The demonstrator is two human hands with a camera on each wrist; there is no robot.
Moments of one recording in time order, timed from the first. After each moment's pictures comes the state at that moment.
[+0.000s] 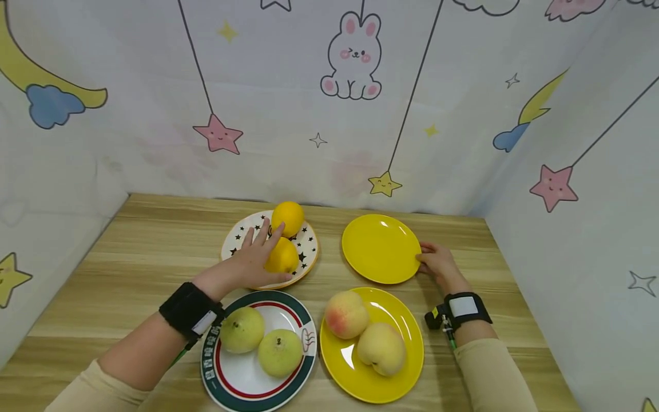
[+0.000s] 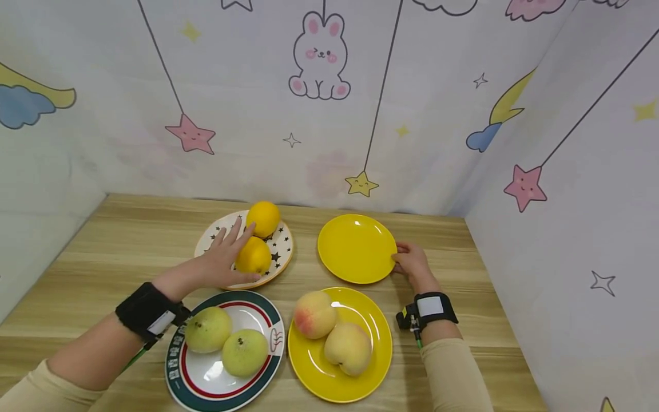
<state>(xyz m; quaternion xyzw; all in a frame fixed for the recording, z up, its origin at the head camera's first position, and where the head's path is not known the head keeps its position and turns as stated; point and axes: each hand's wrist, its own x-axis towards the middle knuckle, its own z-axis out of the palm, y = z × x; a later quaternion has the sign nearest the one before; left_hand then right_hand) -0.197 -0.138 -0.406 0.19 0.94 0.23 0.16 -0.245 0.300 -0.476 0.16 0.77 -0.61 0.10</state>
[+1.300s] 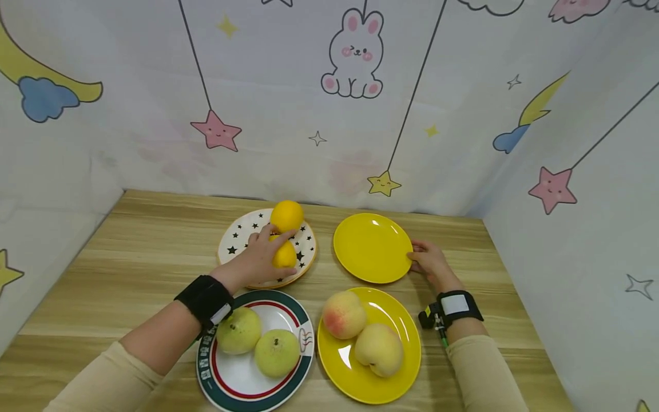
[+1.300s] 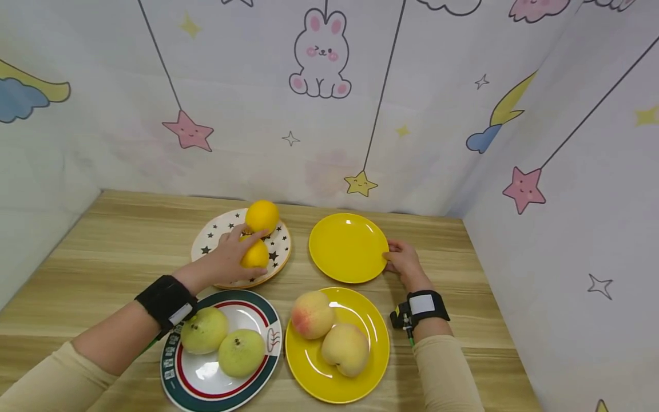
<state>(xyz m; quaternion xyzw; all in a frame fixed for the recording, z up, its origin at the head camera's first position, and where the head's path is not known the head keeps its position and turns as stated) -0.217 -0.125 -0.441 0.19 0.95 0.23 0.10 -0.254 0.291 -0.483 0.16 0.77 -0.60 0.11</state>
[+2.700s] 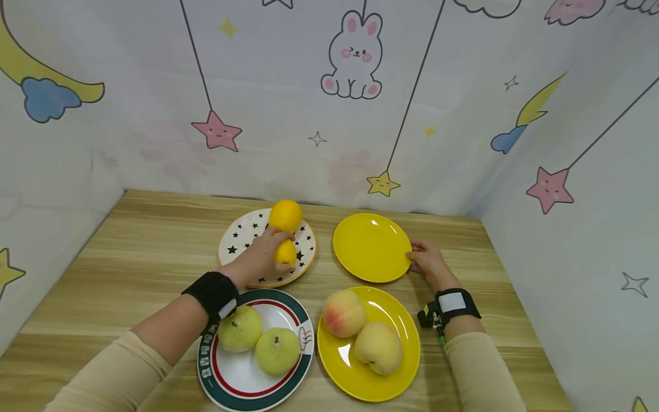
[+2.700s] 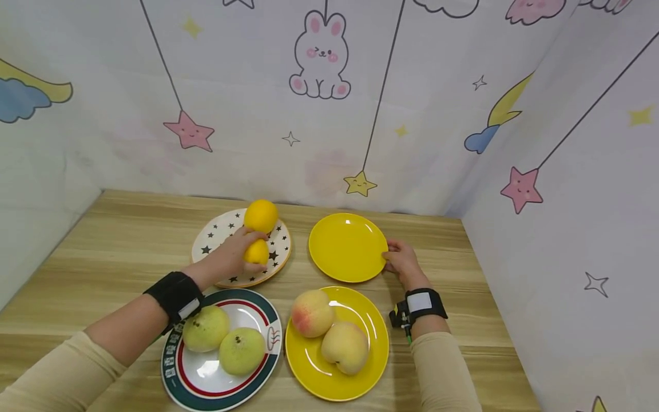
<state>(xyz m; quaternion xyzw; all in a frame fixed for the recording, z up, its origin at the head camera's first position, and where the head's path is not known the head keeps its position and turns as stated) -0.223 -0.124 -0.447 0.22 0.93 0.30 0.07 -0.253 0.289 -0.480 0.17 0.79 -0.58 0.11</state>
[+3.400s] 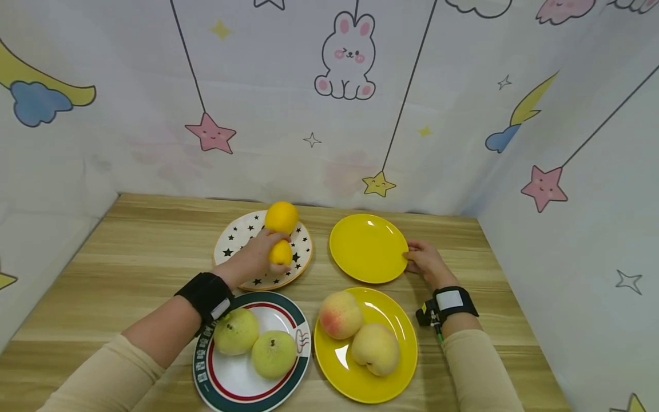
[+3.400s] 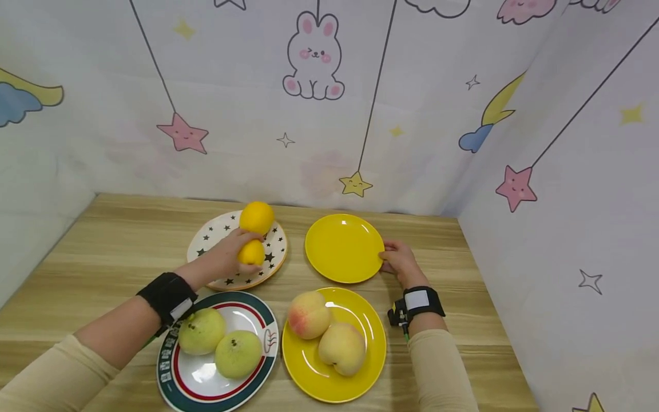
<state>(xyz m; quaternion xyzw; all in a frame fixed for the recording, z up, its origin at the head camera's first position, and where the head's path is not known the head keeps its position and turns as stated) -0.223 -0.123 -0.439 0.23 0.92 0.31 0.07 -0.254 0.295 -0.481 0.16 0.76 -0.61 0.13</state>
